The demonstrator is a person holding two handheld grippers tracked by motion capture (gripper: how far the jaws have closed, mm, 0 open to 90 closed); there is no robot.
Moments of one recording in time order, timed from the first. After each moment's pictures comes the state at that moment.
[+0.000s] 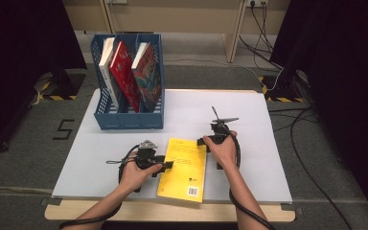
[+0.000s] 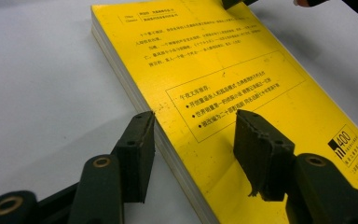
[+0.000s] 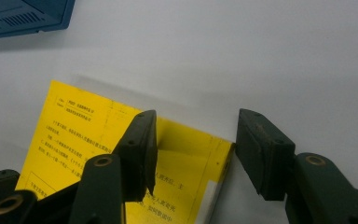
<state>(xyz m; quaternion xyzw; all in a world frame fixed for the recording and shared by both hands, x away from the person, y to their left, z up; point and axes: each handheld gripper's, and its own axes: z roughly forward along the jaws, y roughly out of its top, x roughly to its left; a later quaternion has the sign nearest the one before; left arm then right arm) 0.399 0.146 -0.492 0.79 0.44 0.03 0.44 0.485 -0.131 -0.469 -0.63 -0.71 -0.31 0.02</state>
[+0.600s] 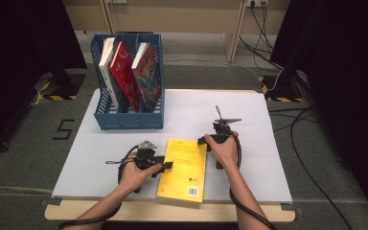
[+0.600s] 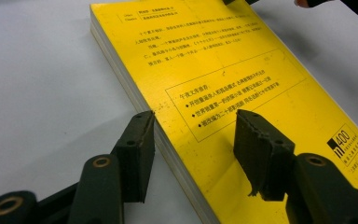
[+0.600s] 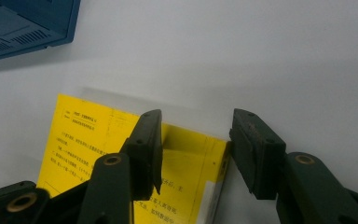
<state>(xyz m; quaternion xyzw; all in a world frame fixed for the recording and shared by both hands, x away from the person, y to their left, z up) 0.397 0.147 -0.492 0.78 0.44 0.03 0.44 0.487 -0.136 -0.470 -0.65 -0.69 -0.32 0.04</state>
